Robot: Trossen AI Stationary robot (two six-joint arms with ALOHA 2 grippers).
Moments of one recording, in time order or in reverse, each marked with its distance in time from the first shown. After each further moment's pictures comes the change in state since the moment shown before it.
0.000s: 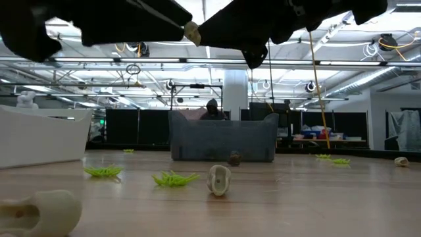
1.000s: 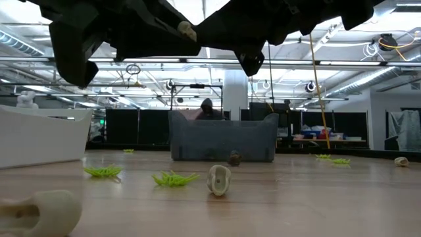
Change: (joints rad) left arm 0.057 0.011 0.000 0.020 0.002 0.145; right arm -0.041 0.001 -0.001 0.006 -0.100 0.105
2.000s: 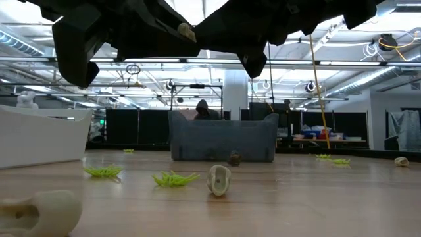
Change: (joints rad) left arm -0.004 0.000 0.000 0.001 -0.008 -0.009; right arm -0.001 0.000 0.000 -0.005 0.047 0.051
